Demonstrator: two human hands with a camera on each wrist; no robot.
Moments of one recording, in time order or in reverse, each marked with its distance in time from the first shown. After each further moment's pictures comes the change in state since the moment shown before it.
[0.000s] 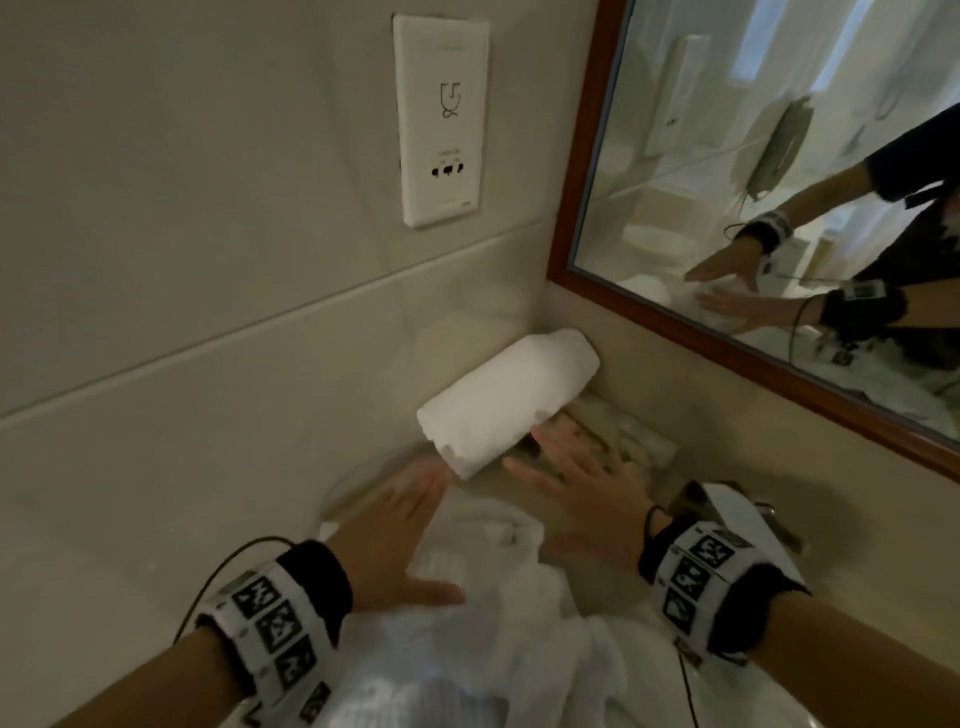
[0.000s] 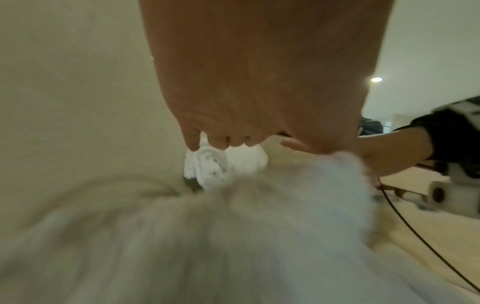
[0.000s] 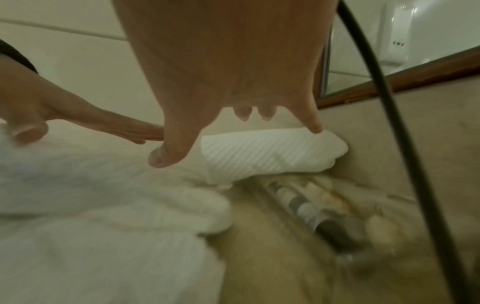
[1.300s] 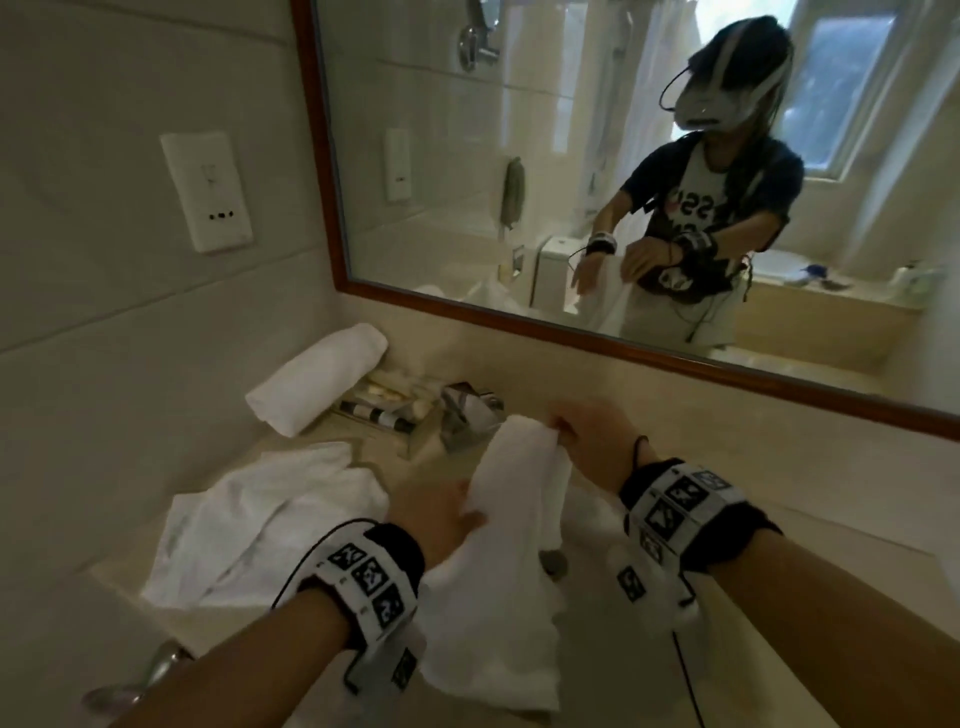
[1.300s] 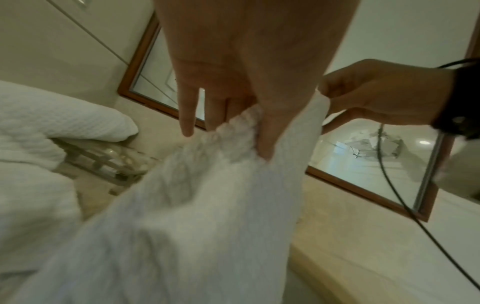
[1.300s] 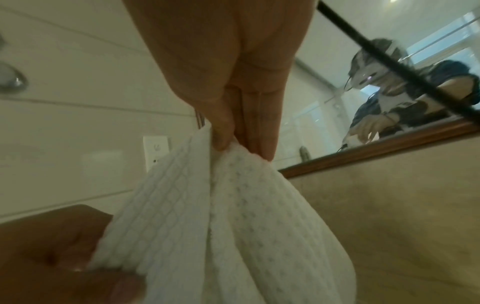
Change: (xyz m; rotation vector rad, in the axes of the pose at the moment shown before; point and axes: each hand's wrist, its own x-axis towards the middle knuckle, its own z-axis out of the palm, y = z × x) left_hand -0.097 0.298 0.046 -0.056 0.091 0.117; right_hand -0.343 -0.008 -0.014 0.428 0.565 0.484
